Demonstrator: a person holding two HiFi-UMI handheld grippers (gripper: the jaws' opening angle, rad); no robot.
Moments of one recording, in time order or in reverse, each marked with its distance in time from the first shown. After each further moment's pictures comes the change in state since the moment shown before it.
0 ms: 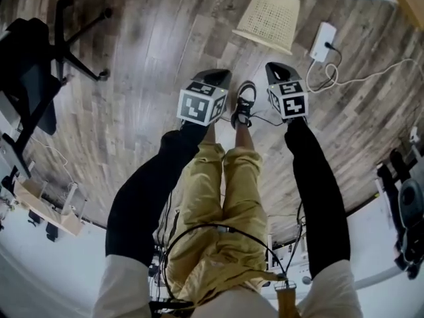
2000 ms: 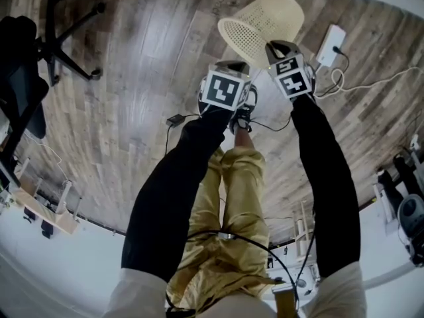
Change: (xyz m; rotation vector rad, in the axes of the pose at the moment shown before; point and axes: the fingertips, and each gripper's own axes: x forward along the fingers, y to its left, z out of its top) left arm 0.094 0.016 -0.006 -0.035 0.070 0.029; right arm 0.084 -0.029 0.026 -0.315 0.051 0.015
